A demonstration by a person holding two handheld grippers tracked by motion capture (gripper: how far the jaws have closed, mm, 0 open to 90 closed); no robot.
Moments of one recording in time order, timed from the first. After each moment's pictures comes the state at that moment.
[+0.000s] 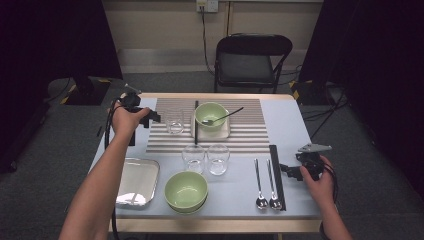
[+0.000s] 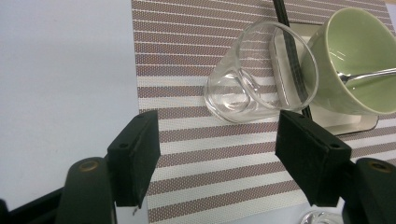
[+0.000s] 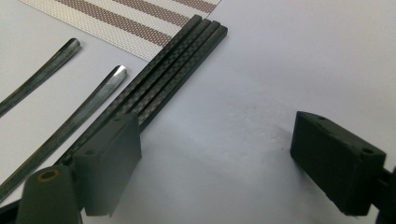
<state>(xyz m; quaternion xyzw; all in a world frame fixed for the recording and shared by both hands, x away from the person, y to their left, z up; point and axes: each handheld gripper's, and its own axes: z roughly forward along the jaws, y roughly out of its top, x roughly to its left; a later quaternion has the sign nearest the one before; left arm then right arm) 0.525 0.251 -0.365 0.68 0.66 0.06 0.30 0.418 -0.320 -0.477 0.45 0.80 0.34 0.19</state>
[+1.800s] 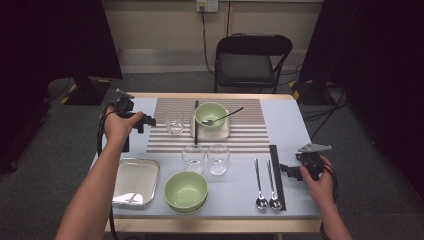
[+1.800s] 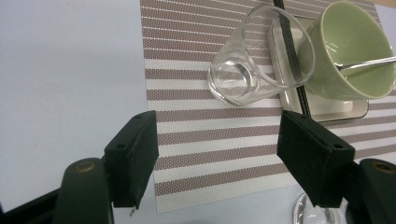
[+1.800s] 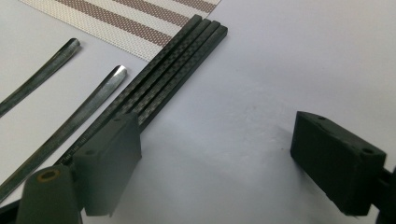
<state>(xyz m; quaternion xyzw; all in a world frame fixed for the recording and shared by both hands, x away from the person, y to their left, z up) 0.501 0.266 -0.364 0.68 0.66 0.05 0.32 0.418 -0.320 -0.477 0.45 0.80 0.34 0.19</state>
